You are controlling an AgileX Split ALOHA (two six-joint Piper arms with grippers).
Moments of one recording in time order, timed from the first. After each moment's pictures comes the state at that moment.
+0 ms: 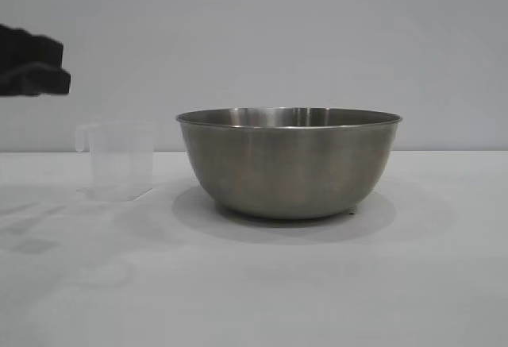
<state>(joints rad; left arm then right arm) -0.22 1.67 -0.41 0.12 -1.11 -0.07 0.06 -0.02 -0.49 0.10 1.15 -0.15</state>
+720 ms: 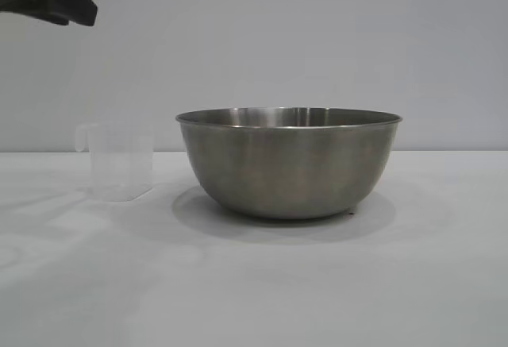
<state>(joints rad) -0.22 1.33 -0.72 0.30 -0.18 -0.08 0.06 -0.02 -0.49 0.10 1.15 -0.15</state>
